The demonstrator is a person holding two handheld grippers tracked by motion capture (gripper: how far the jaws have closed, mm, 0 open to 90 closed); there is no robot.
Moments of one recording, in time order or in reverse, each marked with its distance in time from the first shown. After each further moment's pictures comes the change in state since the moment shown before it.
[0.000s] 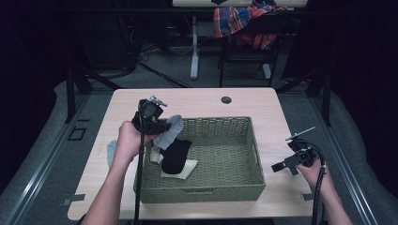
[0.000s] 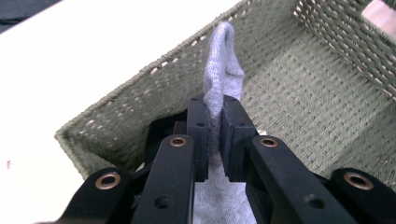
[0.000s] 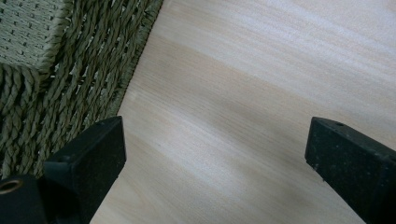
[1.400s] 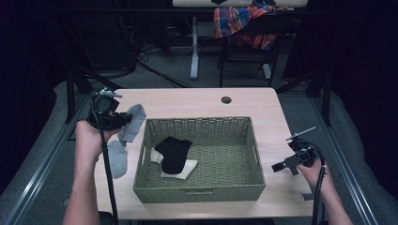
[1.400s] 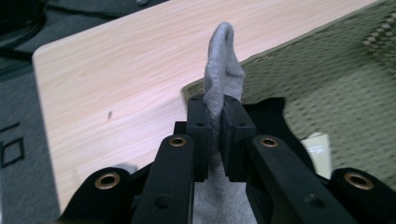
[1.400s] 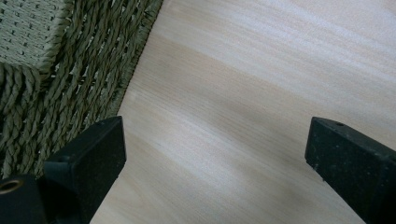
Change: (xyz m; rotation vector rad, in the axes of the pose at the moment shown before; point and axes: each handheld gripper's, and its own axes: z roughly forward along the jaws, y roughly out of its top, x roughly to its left) left arm 0.063 -0.041 -0.064 -0.059 0.187 -0.188; right arm -0.001 0.000 -0.002 0.010 0.005 -0.012
